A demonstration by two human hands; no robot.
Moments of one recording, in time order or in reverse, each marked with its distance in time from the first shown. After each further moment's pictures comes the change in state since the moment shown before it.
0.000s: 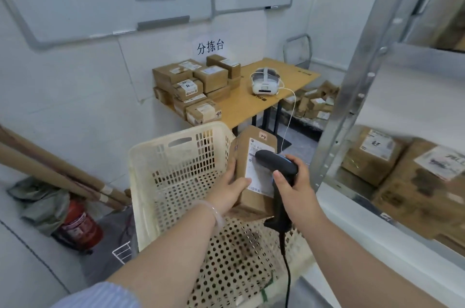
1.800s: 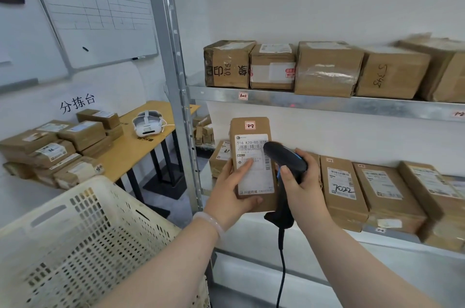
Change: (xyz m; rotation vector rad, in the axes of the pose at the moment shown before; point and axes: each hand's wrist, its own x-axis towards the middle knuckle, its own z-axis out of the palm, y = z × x) left_hand -0.074 0.093 0.272 0.324 -0.384 0.711; right_hand -0.123 -0.023 -0.280 0.039 0.638 -0.174
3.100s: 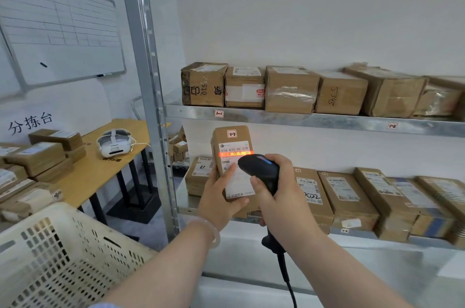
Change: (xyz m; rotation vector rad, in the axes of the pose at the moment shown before) left_hand 0.023 0.003 0.012 0.122 0.031 0.122; right_hand -0.051 -0.081 -0.011 -0.238 -0.077 -0.125
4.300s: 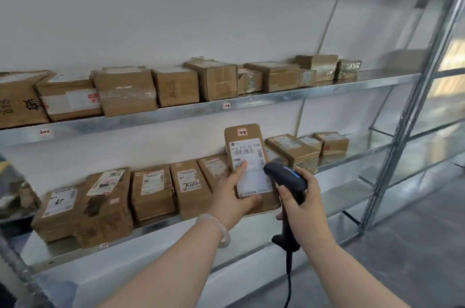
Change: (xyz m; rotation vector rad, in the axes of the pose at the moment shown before) left_hand -0.039 0.187 0.216 -0.438 -0.544 0.103; right_hand -0.136 0.084 -0.223 0.054 0.717 0.296
